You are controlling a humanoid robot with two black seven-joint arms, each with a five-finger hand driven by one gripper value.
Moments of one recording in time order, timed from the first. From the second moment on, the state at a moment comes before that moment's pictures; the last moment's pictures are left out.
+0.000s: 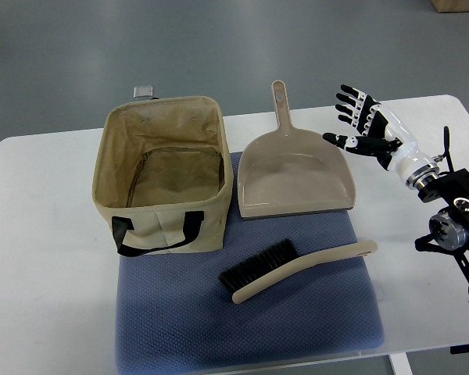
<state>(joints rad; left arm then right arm) 0.01 0.00 -0.15 -0.16 -0.06 -0.02 0.11 0.35 -0.25 1.23 1.16 -1.06 0.18 0.23</state>
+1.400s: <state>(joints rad) 0.01 0.00 -0.15 -0.16 -0.06 -0.02 0.11 0.36 -0.67 0.71 1.55 -1.78 0.14 0.32</state>
